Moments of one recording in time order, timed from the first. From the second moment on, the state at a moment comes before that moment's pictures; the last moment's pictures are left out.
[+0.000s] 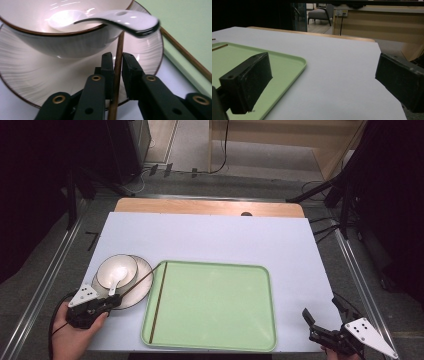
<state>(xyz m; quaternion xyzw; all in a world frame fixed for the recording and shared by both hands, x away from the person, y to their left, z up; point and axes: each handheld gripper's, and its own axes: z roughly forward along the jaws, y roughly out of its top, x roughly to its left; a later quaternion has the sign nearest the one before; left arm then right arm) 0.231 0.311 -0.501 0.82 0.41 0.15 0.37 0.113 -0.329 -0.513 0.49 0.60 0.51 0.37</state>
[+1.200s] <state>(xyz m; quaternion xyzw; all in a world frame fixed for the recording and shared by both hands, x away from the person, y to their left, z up) 0.203 0.189 -0.500 0.81 0.40 0.10 0.43 0.113 -0.330 -0.513 0.49 0.60 0.51 0.38</state>
